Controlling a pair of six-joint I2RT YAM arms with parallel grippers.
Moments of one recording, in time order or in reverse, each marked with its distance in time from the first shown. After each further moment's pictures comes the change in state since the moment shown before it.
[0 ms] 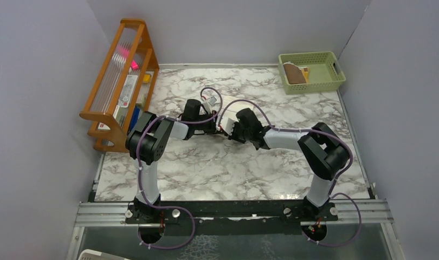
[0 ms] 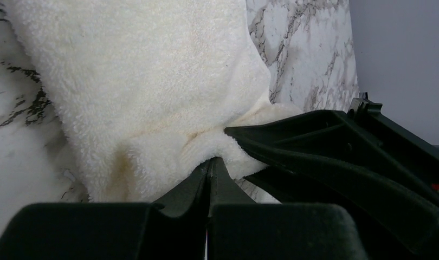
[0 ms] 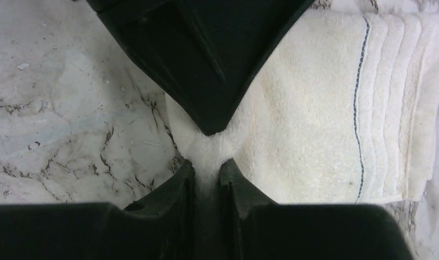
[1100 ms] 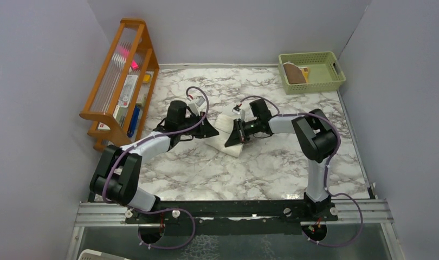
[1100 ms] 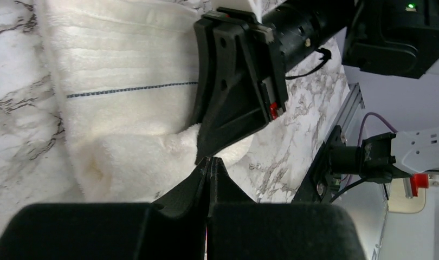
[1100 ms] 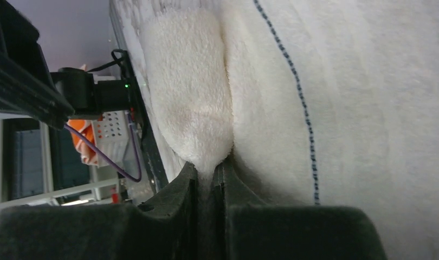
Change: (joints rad) left arm 0.034 -0.533 -0.208 -0.282 -0.053 0.072; right arm -0.215 0.197 0.153 -0.107 -0.906 1.039
